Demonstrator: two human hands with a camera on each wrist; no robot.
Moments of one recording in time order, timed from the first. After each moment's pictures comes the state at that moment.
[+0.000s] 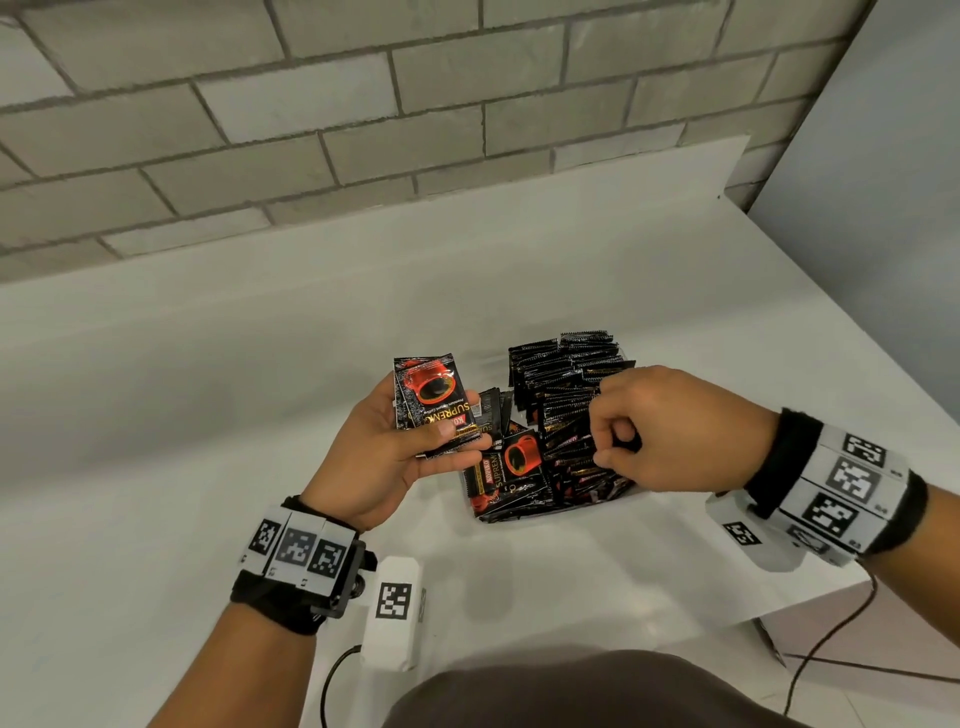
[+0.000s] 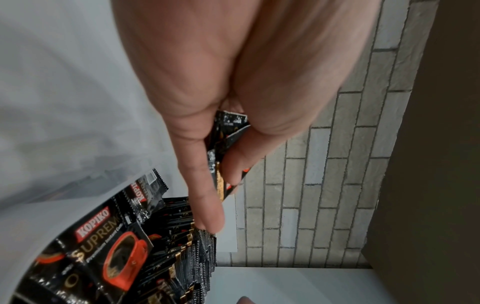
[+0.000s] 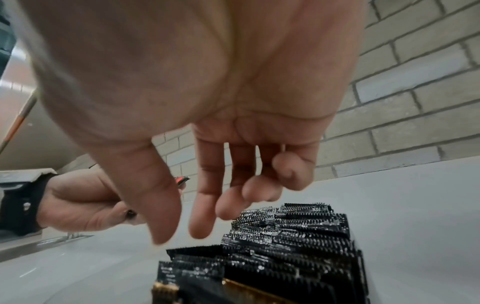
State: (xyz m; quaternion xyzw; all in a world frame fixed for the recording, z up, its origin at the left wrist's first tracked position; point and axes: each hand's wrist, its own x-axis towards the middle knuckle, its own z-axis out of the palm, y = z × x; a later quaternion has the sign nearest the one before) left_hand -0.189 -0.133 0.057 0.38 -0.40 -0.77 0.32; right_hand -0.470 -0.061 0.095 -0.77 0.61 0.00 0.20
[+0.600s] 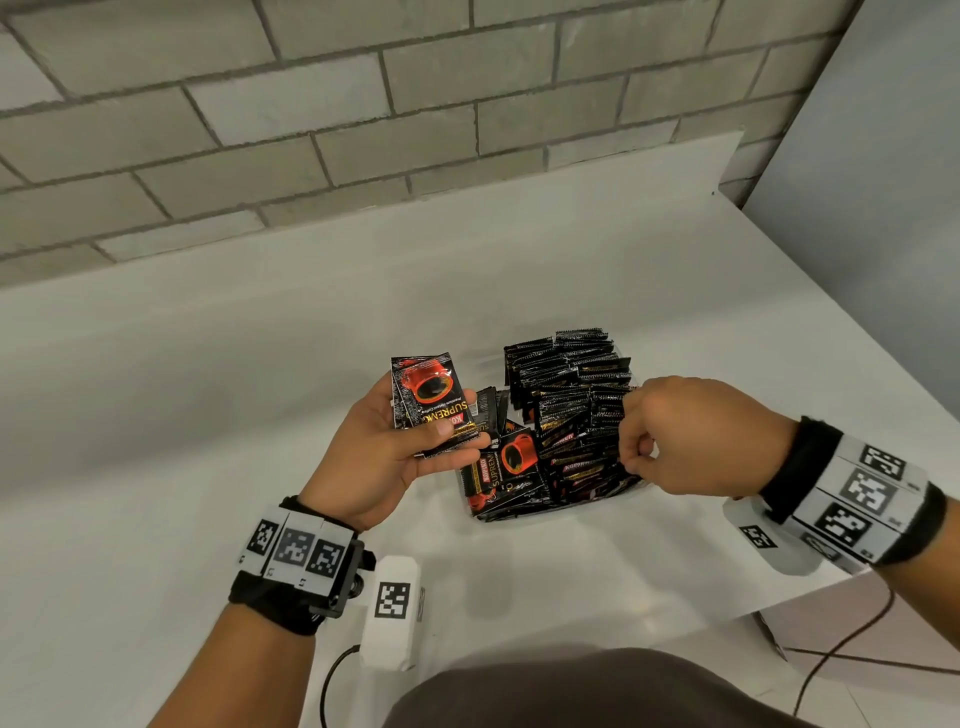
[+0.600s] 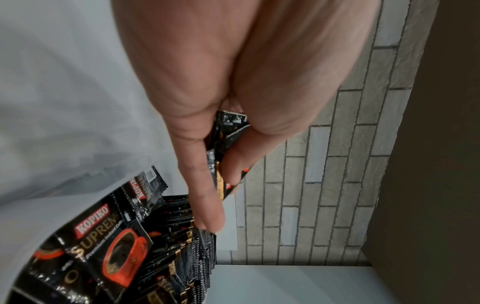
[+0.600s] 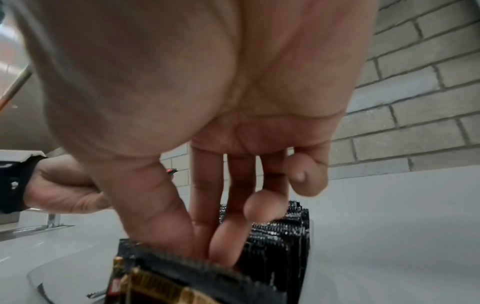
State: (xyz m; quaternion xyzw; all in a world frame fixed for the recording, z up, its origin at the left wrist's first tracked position) left_hand -0.192 -0.133 0.057 0.38 -0.40 -0.77 0.32; right_hand -0.485 -0.049 0.087 -0.74 0.64 0.09 0.17
